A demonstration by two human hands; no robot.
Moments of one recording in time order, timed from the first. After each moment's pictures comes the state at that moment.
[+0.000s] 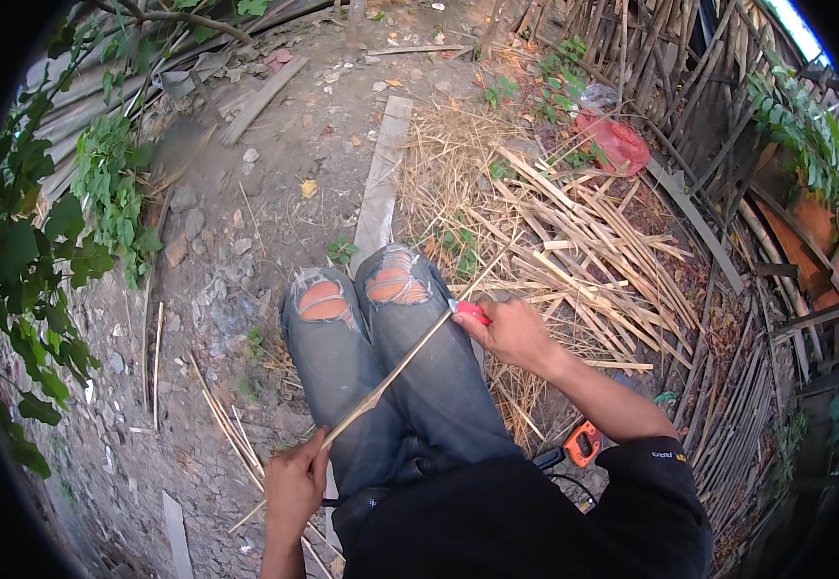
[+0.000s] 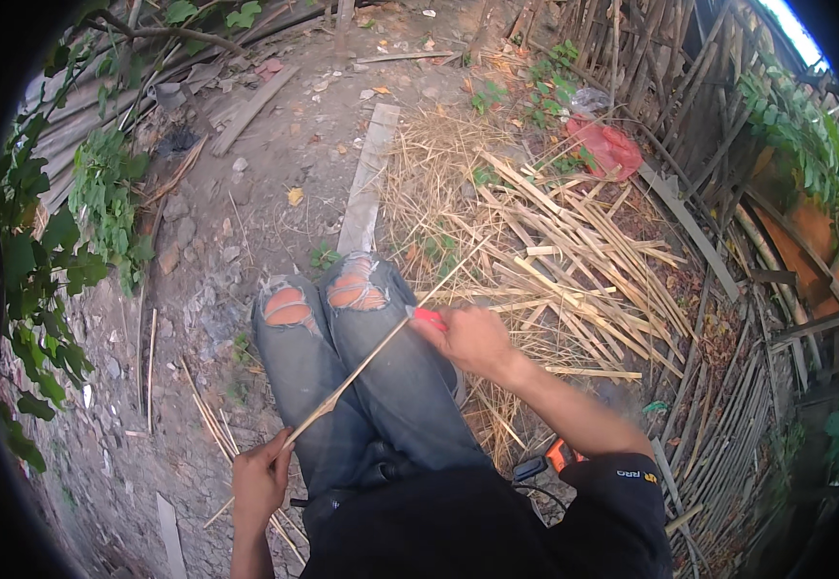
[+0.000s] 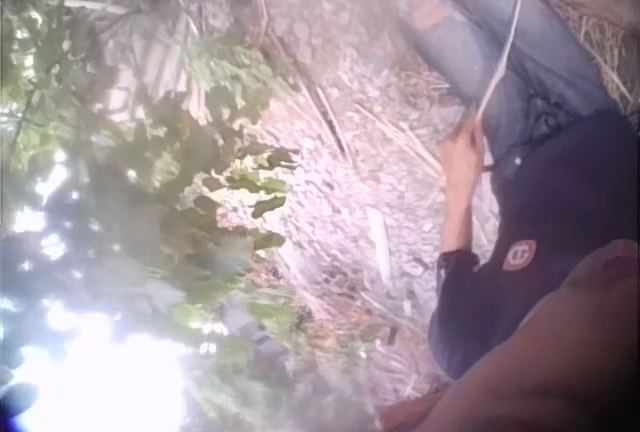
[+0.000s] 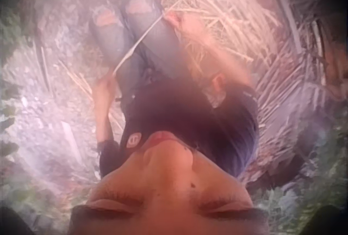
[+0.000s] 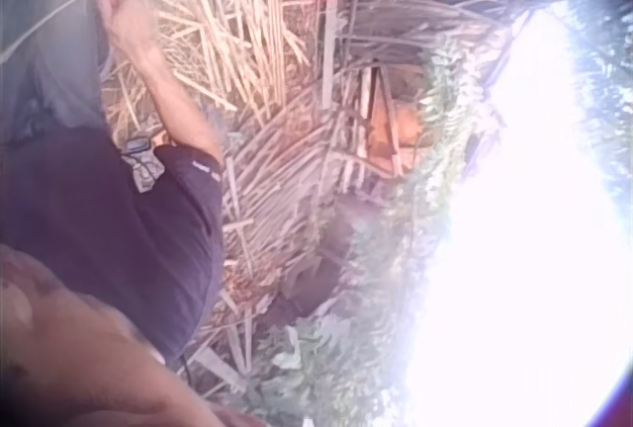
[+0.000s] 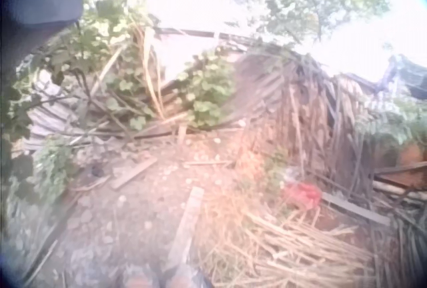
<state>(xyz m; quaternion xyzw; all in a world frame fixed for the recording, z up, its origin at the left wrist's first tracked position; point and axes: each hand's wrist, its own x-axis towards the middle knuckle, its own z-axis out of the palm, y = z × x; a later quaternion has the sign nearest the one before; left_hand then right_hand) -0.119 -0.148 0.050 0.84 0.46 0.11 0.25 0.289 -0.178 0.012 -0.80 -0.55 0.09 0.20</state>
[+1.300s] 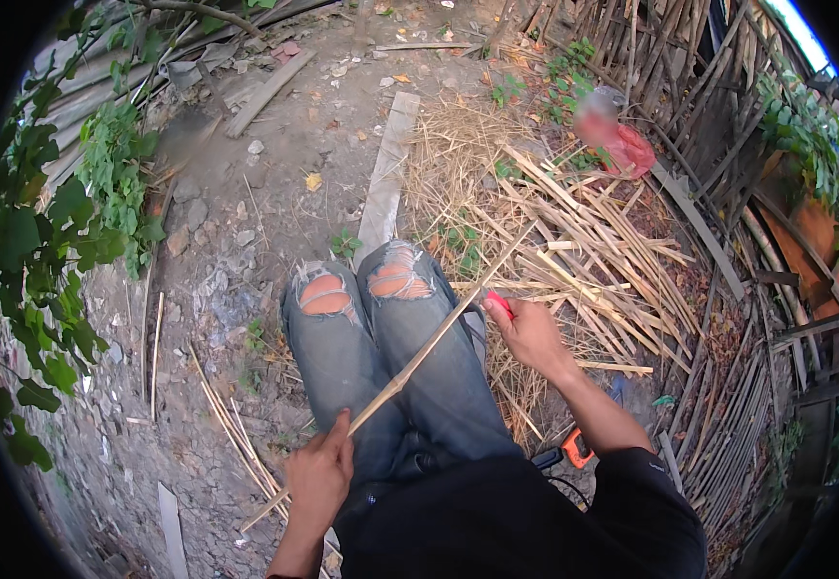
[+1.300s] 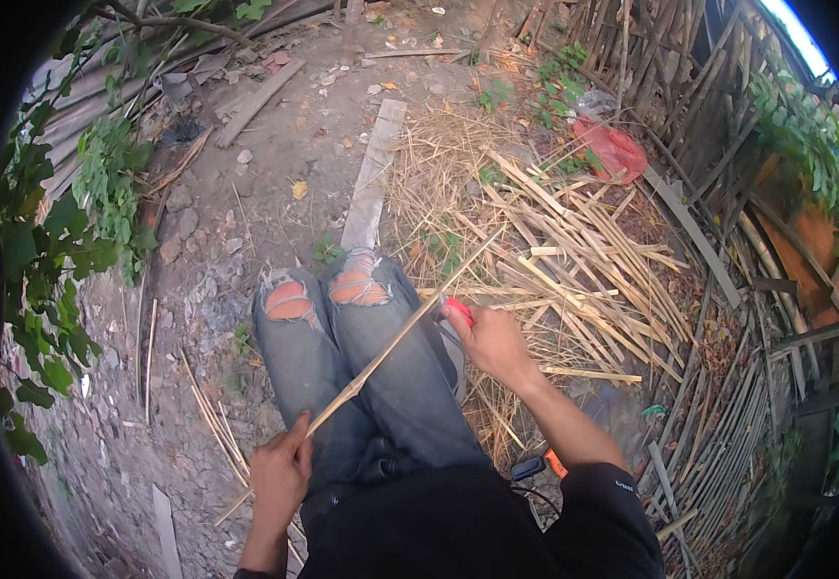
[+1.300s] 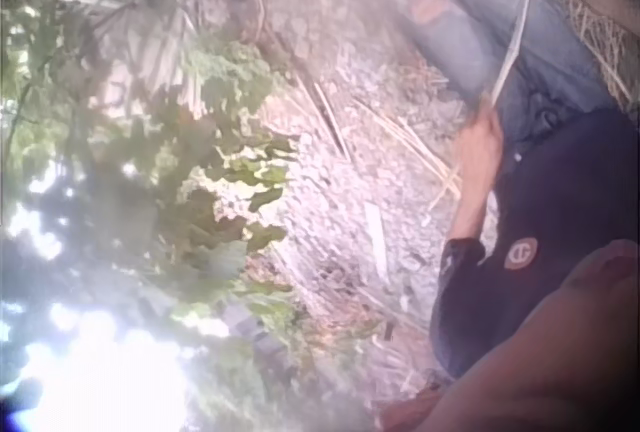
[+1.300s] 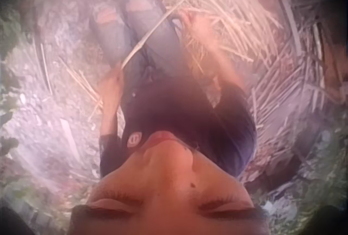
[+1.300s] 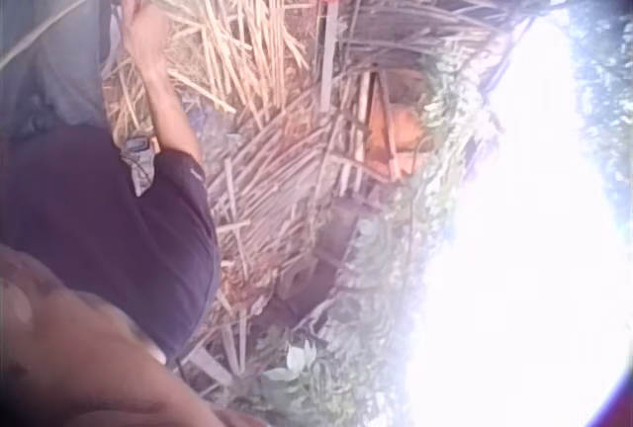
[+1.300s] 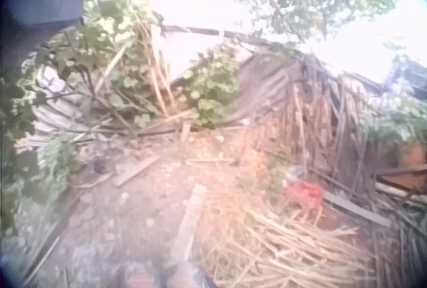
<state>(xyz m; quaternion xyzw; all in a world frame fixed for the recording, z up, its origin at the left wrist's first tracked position) -0.088 -0.164 0.042 0.85 0.46 0.13 0.19 0.281 -0.195 0.018 -0.82 -0.45 0.24 0.26</state>
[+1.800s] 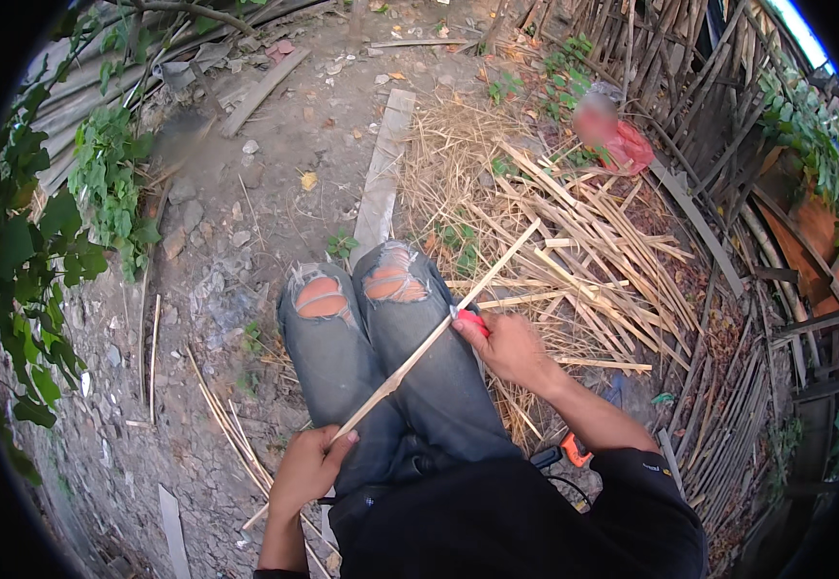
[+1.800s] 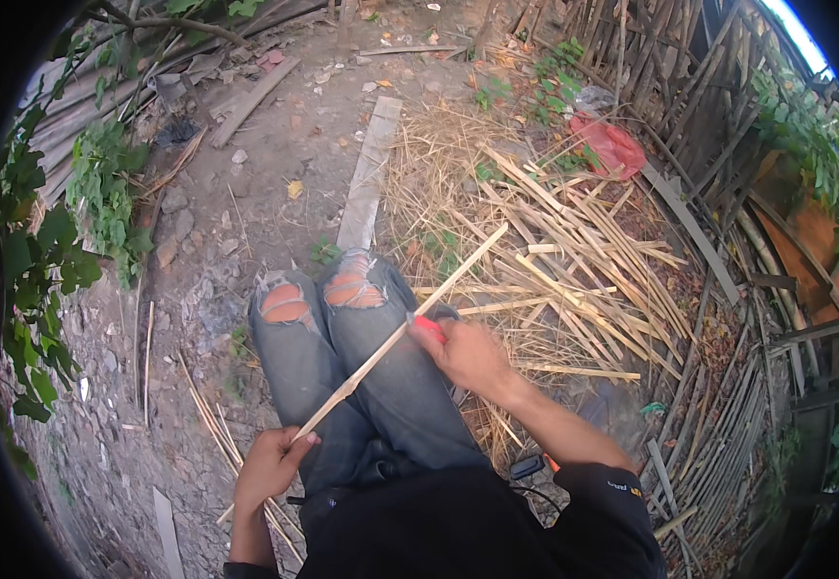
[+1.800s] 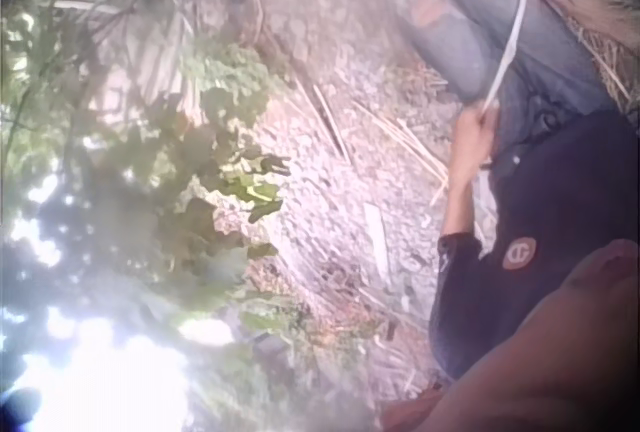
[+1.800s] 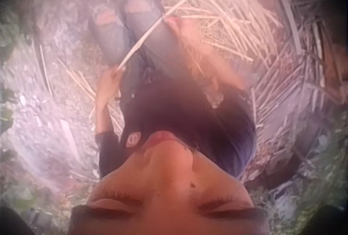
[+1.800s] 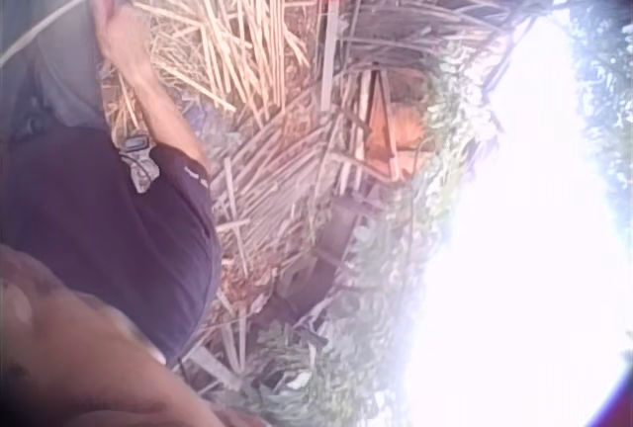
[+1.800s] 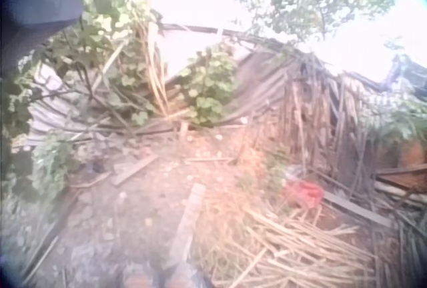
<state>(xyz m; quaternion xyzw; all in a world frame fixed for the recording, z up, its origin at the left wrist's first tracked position) -0.087 -0.127 0.058 0.74 0.48 -0.01 0.48 0.256 -0.192 0.018 -0.80 -0.53 0.20 0.21</state>
